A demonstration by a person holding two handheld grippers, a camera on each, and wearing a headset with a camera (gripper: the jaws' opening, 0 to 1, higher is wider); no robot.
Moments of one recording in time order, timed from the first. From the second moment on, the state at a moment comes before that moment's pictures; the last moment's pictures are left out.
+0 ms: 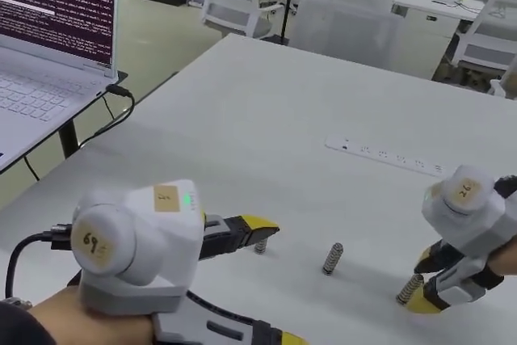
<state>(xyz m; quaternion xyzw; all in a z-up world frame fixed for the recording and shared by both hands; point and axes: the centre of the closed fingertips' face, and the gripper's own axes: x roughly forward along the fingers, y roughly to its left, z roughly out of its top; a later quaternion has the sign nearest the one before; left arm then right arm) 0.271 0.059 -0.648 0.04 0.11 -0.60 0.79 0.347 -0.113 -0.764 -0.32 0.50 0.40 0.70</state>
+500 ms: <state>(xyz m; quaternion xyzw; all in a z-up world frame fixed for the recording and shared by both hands) 0.281 0.068 -0.648 0.03 0.12 -0.58 0.80 0.345 -0.092 -0.710 -0.24 0.39 0.39 0.80</state>
